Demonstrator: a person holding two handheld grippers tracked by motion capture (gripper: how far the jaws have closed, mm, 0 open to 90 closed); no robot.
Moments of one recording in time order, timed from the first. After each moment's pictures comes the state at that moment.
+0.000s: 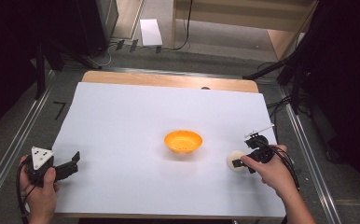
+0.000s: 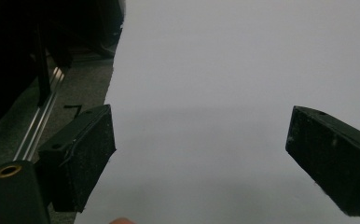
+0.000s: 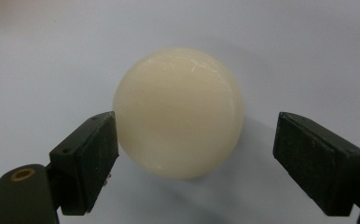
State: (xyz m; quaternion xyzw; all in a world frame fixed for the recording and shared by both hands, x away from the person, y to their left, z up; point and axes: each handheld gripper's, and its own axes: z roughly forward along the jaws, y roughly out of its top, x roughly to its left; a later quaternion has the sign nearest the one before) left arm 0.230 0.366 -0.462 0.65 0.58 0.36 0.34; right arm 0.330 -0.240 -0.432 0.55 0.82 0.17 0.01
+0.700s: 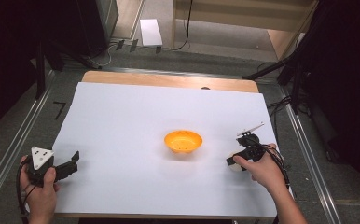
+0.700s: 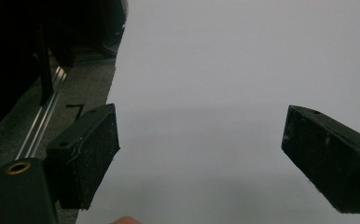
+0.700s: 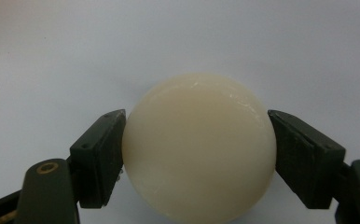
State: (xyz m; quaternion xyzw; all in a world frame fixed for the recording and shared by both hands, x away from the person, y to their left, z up) left arm 0.231 0.366 -0.462 0.64 0.59 0.36 0.33; right arm 0.341 -0.220 -0.443 0.57 0.81 0.14 0.01
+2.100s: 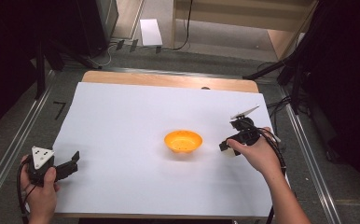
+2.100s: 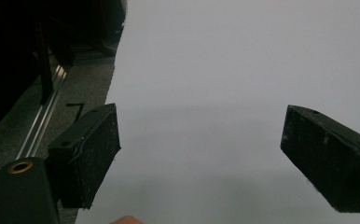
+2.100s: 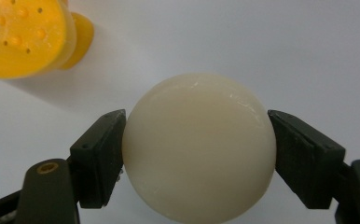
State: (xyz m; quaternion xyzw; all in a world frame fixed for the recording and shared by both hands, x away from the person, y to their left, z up) left arm 0.231 0.365 -0.462 0.65 0.59 0.36 0.33; right arm 0.369 -0.191 -0.397 0.57 0.81 0.16 0.00
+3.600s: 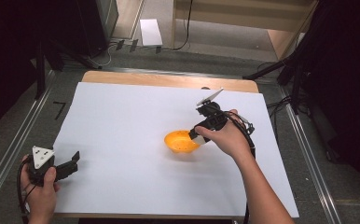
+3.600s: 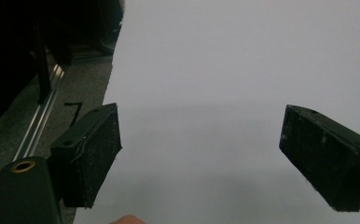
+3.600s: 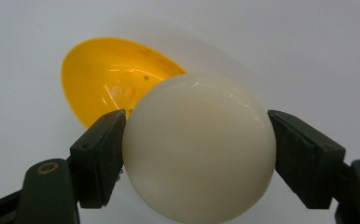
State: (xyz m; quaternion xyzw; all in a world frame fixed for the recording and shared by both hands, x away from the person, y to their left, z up) left arm 0.232 0.366 -0.462 0.65 0.59 0.35 0.33; right arm 0.394 -0.096 -0.367 0.49 0.85 0.19 -0.01
